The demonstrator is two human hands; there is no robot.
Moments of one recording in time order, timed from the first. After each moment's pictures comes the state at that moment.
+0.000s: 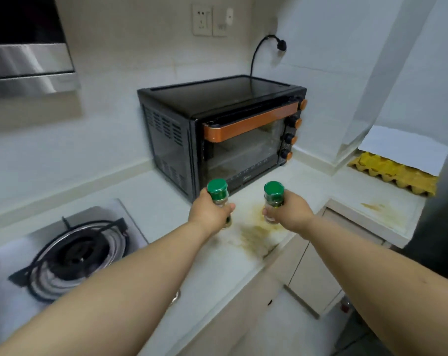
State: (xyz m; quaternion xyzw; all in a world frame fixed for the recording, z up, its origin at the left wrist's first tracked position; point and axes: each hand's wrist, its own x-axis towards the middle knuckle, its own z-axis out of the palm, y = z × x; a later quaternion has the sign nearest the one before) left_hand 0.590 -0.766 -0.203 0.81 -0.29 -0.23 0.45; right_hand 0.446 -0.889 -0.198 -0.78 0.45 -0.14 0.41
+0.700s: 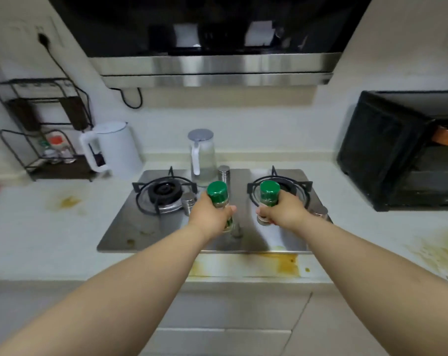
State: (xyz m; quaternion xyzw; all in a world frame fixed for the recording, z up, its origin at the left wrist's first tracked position) left_hand 0.566 -0.339 -0.189 0.85 0.02 -0.06 0.52; right_hand 0.547 -0.514 -0.185 -0.88 0.13 0.02 0.45
